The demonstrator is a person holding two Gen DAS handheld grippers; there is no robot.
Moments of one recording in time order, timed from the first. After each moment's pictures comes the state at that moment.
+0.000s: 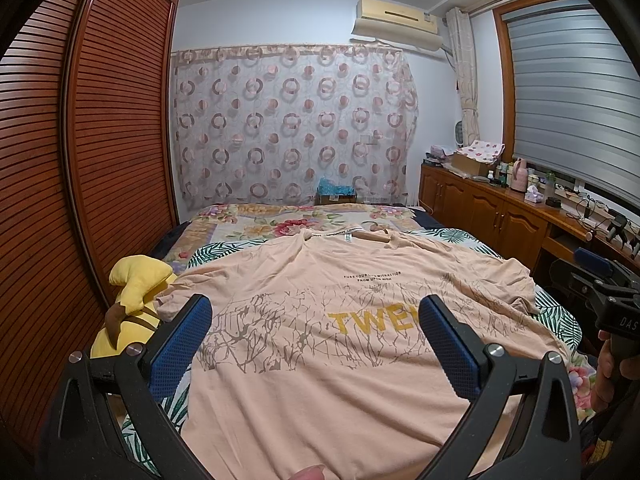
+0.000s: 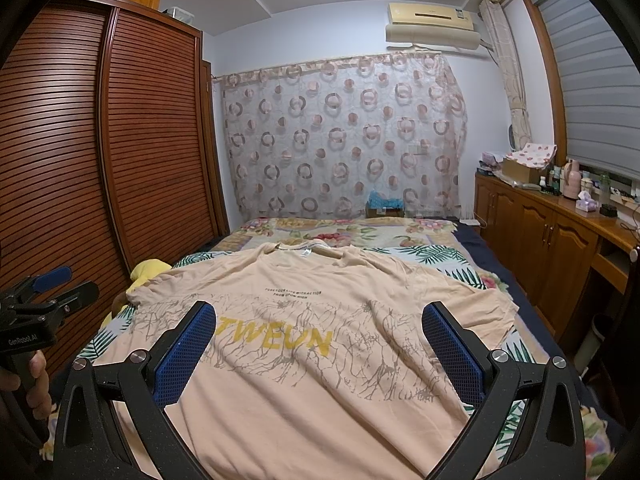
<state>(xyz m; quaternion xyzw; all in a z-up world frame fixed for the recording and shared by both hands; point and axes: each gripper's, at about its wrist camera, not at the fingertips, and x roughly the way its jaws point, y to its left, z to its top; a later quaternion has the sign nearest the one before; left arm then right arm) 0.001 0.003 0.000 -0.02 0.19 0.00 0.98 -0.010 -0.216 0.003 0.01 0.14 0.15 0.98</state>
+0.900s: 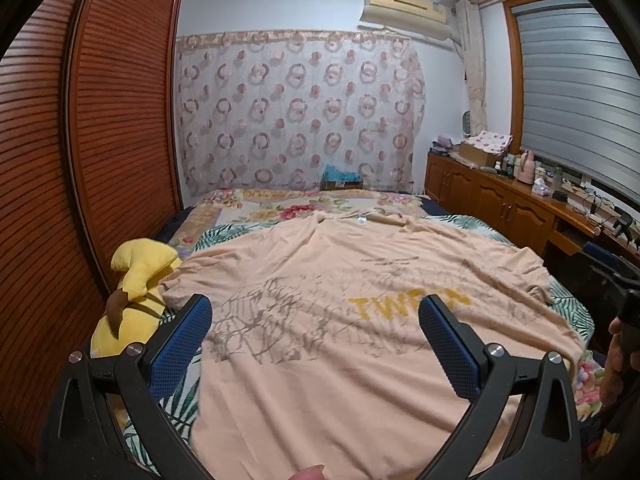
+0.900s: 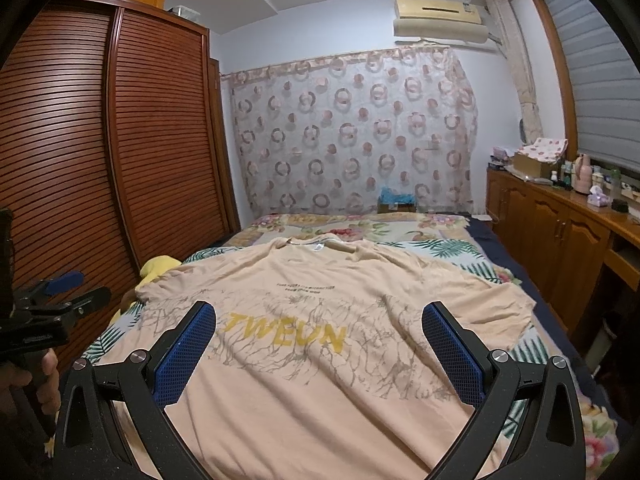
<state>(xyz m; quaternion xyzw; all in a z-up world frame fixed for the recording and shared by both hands) 0.015 0.036 -0.004 -0.02 0.22 0.01 0.98 0.009 -0.210 -0.007 0.01 0.15 0.18 0.97</state>
